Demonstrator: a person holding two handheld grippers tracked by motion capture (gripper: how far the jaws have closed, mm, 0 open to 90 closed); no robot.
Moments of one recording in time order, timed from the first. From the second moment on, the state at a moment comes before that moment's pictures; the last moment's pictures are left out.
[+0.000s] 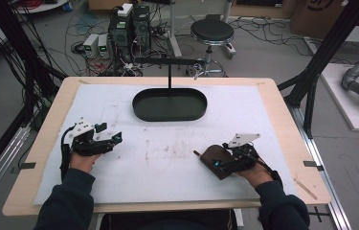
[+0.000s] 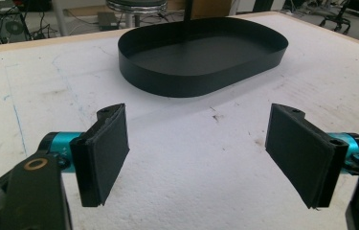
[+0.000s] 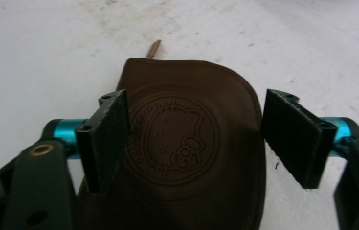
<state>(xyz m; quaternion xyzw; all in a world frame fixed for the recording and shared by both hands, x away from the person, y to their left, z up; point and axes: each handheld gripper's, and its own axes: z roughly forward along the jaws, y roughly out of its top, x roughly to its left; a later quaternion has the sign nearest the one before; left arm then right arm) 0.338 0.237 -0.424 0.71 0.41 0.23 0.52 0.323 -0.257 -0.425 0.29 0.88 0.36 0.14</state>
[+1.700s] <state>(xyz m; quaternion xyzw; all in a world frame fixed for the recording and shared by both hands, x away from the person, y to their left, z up) 0.337 0.237 -0.425 0.71 0.41 0.23 0.52 0.328 -0.267 -0.436 0.31 0.88 0.23 0.28</state>
